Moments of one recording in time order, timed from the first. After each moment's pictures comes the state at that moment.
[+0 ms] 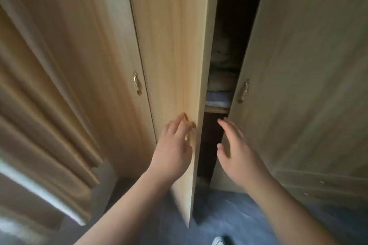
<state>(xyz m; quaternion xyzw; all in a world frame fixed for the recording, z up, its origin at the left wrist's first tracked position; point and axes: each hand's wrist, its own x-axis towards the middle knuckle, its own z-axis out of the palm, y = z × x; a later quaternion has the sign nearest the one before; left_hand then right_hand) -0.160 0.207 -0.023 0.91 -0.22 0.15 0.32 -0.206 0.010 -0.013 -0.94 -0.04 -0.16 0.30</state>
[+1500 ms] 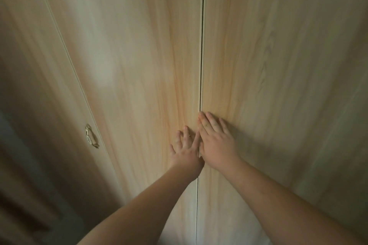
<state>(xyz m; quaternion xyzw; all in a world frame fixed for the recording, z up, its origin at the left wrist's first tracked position) 0.053 -0.041 -0.033 0.99 -0.13 0.04 0.09 0.033 -0.164 0.023 -0.97 -0.09 -0.19 -0.07</state>
